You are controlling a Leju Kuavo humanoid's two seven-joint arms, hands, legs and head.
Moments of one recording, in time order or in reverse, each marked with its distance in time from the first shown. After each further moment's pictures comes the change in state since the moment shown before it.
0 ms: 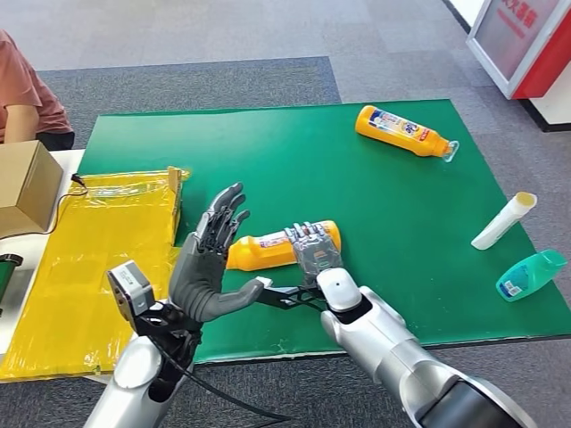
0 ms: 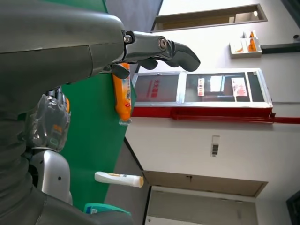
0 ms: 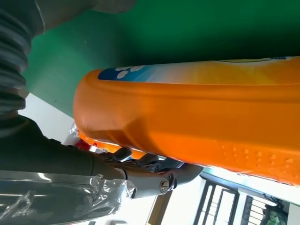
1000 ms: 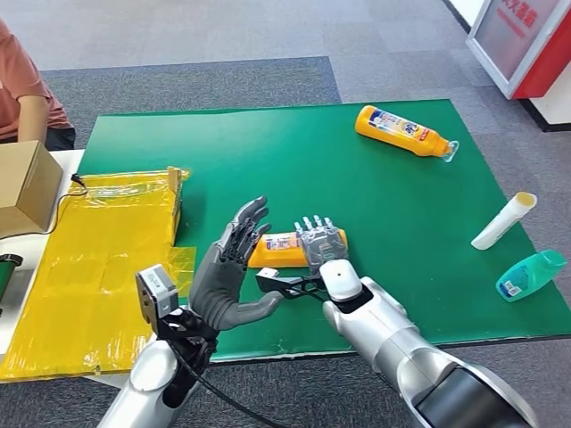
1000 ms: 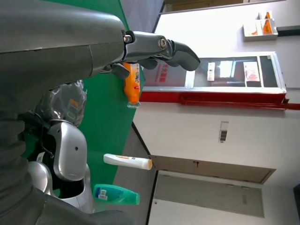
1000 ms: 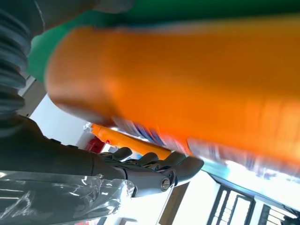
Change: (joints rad) left arm -0.005 -0.014 -0.055 0.060 0.016 -0.011 0.002; right arm -0.061 0.017 -0.017 0.094 0.035 0.016 0.043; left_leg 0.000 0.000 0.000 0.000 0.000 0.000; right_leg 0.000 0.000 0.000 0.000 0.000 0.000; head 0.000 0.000
